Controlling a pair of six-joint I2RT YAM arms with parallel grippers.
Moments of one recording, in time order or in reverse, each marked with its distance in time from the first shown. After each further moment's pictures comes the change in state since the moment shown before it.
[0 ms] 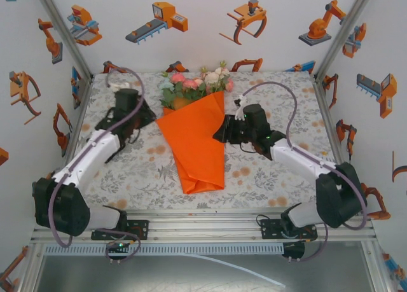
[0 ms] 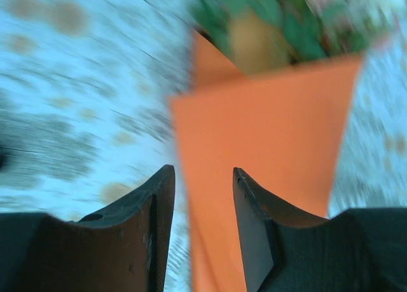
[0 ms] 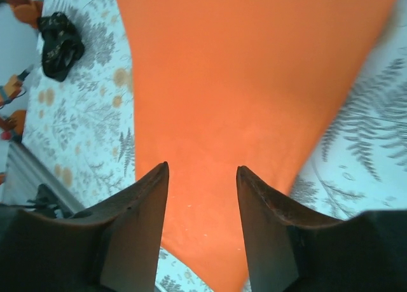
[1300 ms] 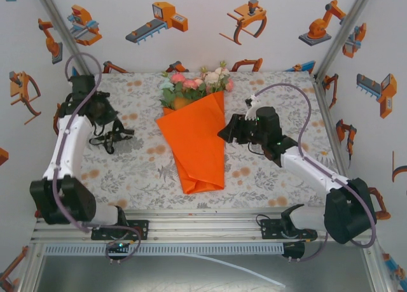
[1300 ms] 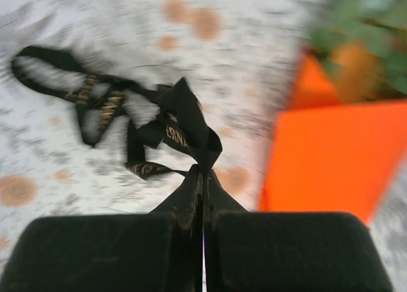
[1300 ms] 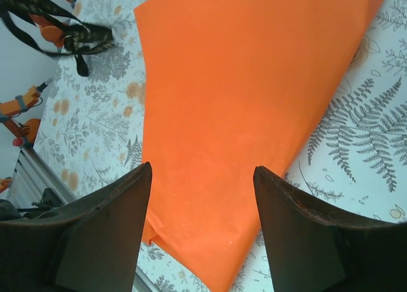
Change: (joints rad) left arm 0.276 0.046 0.259 -0.375 0.199 0.156; right arm -0.056 -0.119 -0.077 0.067 -0.069 -0.027
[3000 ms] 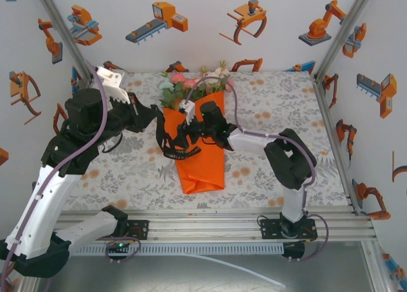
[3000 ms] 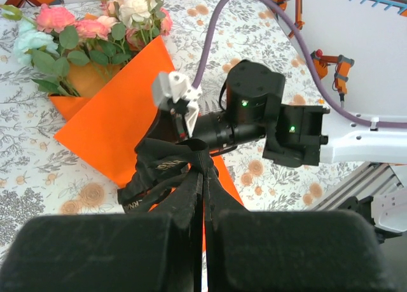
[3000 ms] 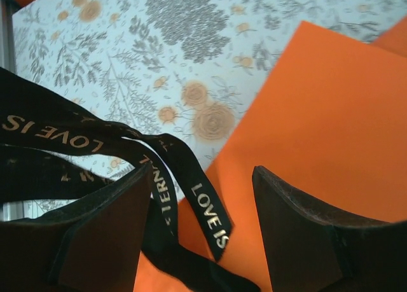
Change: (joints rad) left arm -0.529 -0.399 0.061 0.064 0.129 0.151; right arm 0.291 0.652 0.410 0.269 -0.219 -0.452
